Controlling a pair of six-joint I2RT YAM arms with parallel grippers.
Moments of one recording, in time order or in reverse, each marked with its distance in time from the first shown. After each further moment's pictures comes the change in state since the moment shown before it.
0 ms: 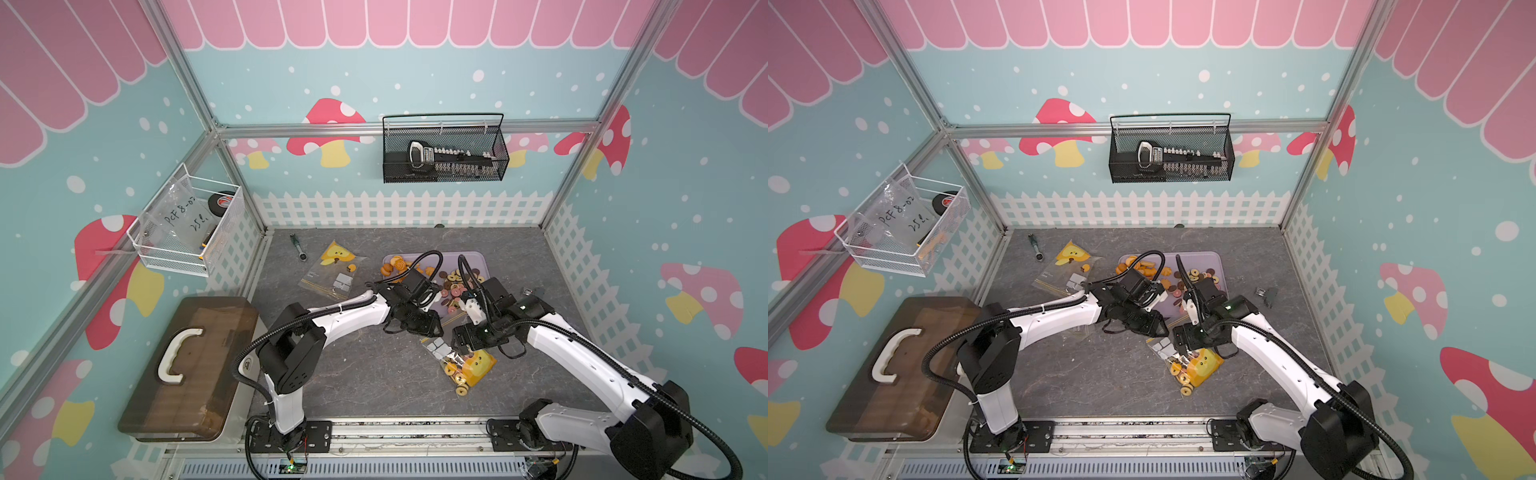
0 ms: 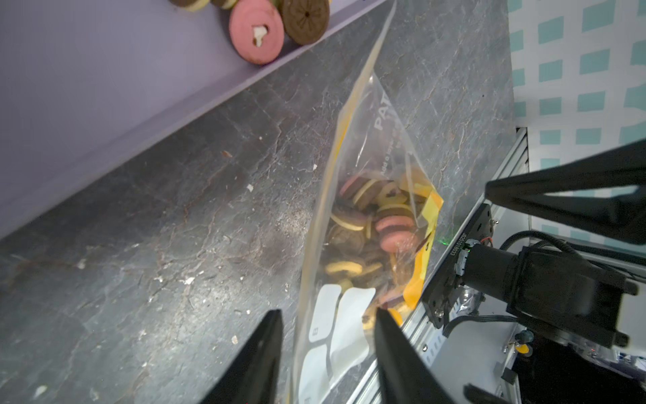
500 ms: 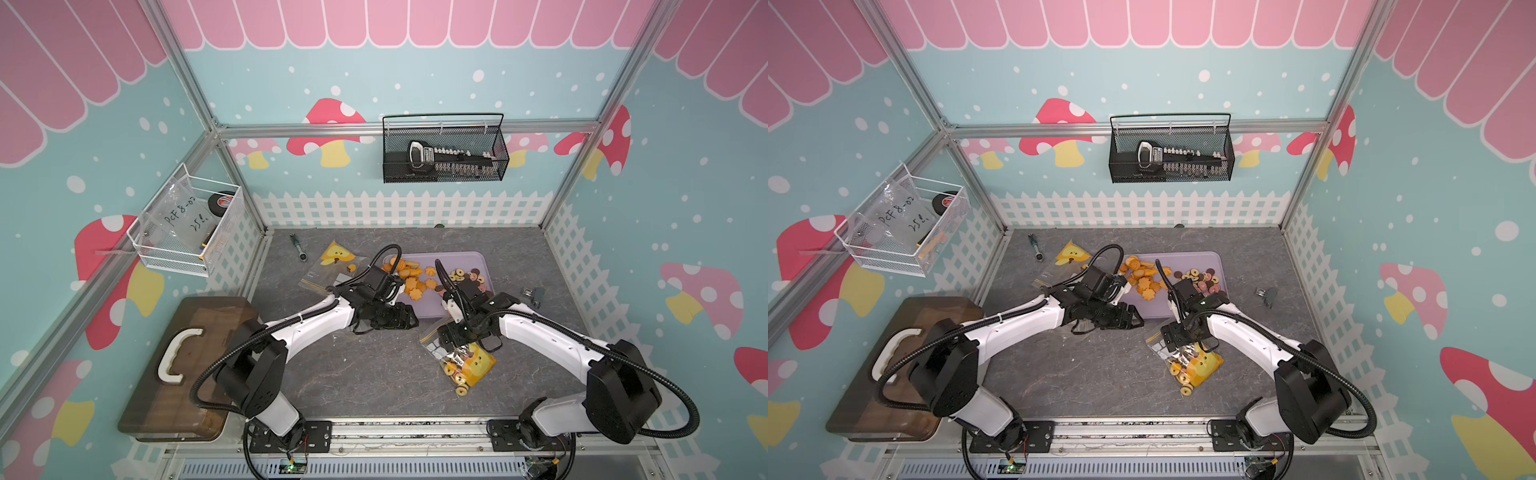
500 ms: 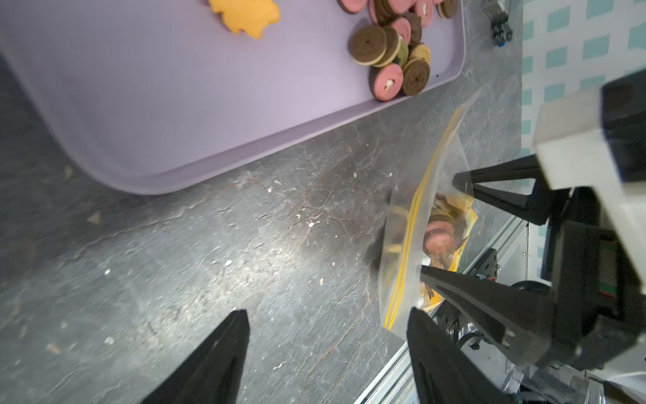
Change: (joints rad) left arm 0.191 -0.301 -0.294 0.037 -0.061 -0.074; right arm 0.063 0.207 -0.012 0.171 0.069 -0.032
